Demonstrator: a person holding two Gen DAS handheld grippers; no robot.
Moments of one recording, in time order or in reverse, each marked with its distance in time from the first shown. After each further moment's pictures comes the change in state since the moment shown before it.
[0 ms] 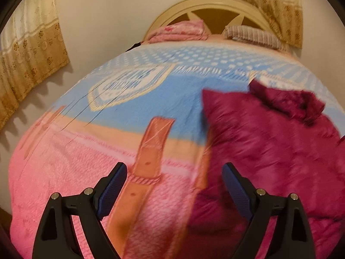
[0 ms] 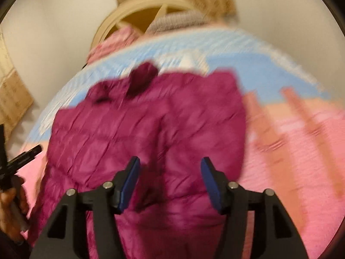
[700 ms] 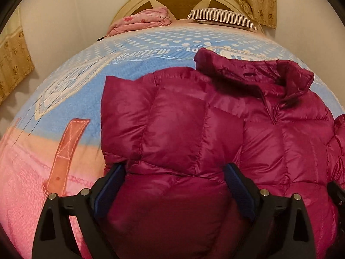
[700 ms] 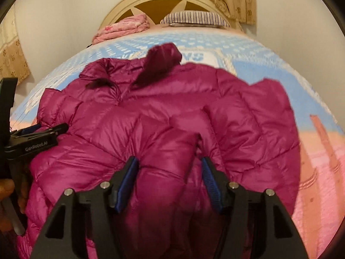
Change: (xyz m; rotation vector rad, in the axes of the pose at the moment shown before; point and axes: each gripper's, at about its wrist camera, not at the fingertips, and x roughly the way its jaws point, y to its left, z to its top) left arm 0.076 -0.102 -0.001 0.118 0.083 -0.136; right arm 0.089 0.034 0.004 -0.158 0.074 -0.005
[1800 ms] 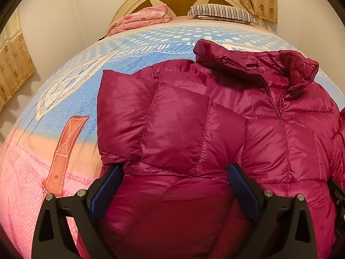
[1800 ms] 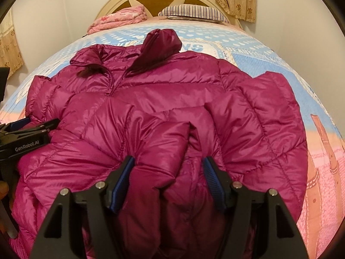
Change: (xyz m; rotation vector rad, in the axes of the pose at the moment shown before) left arm 0.016 -0.005 -0.005 0.021 0.018 0.030; right arm 0.016 0.010 -0.001 -0.041 0.041 -0.070
